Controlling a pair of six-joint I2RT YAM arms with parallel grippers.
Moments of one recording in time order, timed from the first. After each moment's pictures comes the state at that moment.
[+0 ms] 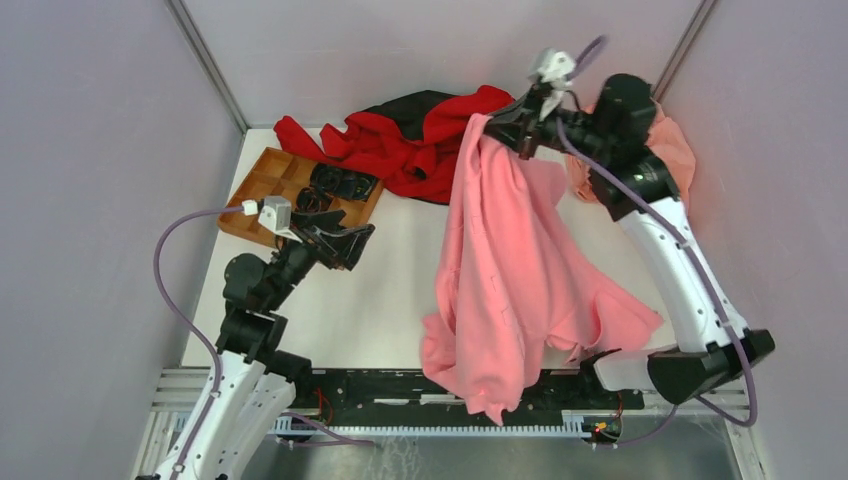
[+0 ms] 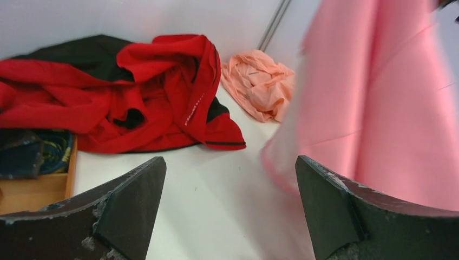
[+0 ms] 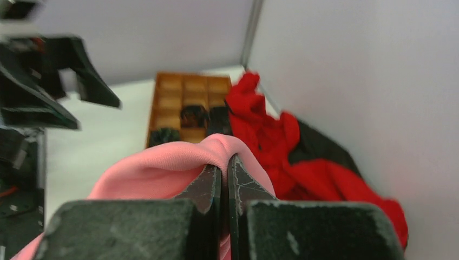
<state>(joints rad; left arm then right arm) -0.28 0.49 0.56 0.13 0.34 -0.44 0.32 1.31 1.66 -0.18 -0.86 -0.07</state>
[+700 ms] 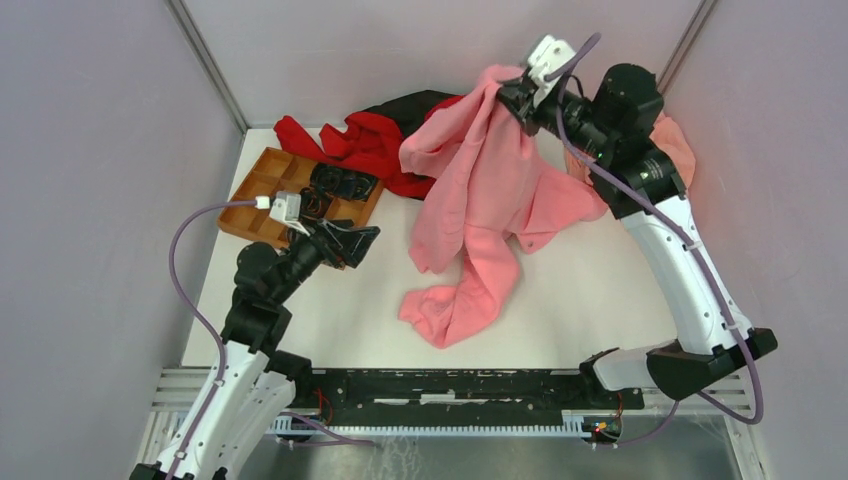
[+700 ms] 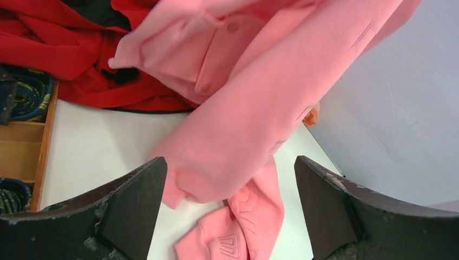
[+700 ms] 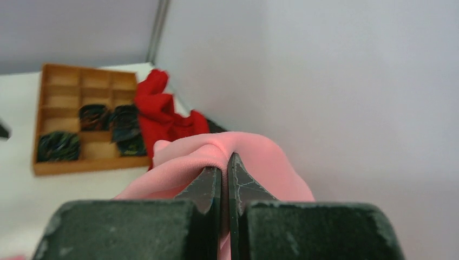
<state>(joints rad) -0.28 0.57 0.56 0.05 0.35 -0.56 0.42 1.39 1.83 -0.32 -0.38 -0.40</state>
